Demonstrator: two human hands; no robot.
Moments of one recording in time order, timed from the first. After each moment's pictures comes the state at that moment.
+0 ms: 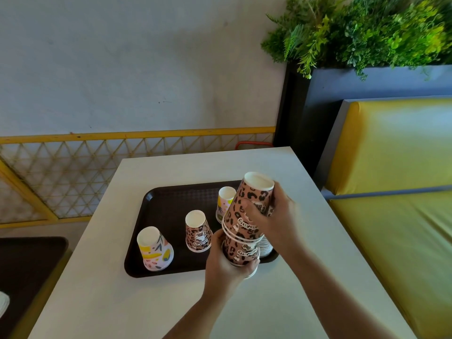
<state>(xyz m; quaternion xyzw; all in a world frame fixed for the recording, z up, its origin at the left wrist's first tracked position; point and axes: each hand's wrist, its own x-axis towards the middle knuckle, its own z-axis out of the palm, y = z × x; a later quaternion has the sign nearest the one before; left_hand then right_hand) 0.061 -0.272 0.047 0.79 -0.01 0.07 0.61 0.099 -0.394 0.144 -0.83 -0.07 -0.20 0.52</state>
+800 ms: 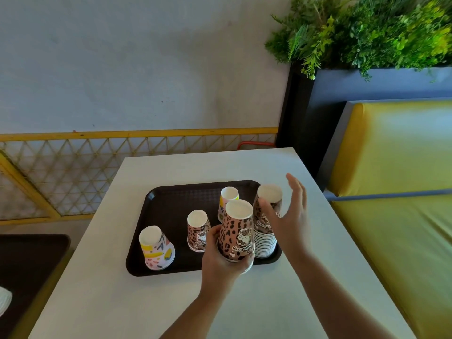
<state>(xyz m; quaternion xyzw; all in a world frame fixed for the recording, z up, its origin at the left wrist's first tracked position) 0.062 -0.266 0.054 0.80 0.02 0.09 0.60 0.115 -0.408 0.113 -0.86 0.03 -0.26 0.44</state>
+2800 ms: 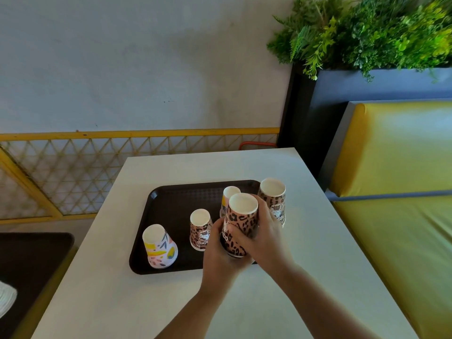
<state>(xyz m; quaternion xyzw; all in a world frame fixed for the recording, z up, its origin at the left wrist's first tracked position) 0.060 -0.263 0.073 0.78 -0.02 0.11 0.61 0.081 -0.368 0.118 -0.86 -0.11 -0.16 0.47</state>
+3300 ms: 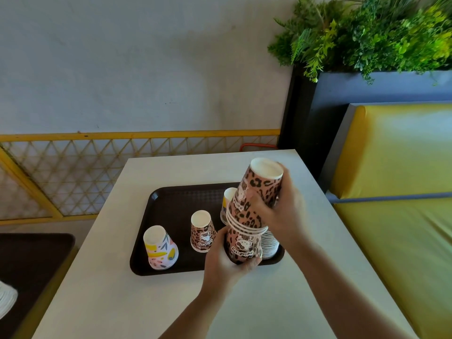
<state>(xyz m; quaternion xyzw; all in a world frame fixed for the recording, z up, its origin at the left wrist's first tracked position) 0.061 -0.259 0.061 0.80 -0.03 0.08 0.60 0.099 -0.386 0.168 -0.82 -0.12 -0.22 0.52</state>
